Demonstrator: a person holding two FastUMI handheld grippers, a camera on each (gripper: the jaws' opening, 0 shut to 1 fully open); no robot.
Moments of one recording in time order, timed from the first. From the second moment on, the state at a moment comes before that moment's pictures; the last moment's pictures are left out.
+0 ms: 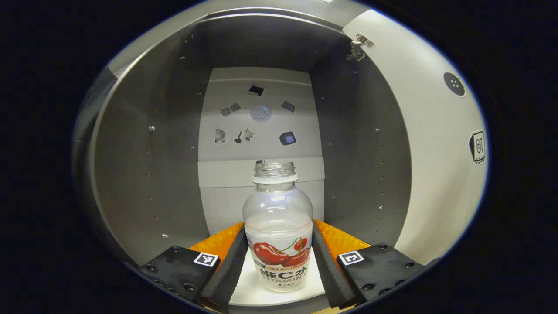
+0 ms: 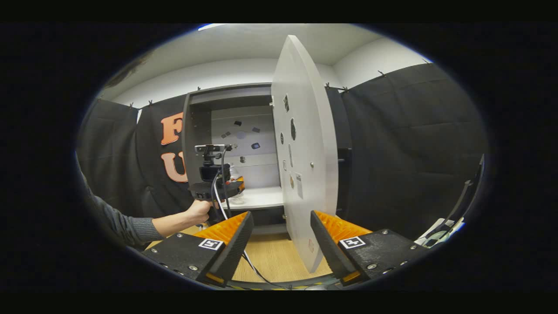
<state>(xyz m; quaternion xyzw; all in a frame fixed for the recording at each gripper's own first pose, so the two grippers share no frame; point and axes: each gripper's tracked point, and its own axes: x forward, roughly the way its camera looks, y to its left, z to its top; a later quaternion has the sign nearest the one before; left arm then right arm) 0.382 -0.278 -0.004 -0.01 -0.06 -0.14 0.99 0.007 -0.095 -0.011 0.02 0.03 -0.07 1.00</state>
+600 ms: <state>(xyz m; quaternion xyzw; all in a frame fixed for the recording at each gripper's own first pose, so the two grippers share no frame) 0.279 -0.205 -0.054 0.00 -0.04 -0.11 0.99 -0.013 -0.056 -0.021 0.05 0.03 -0.02 1.00</state>
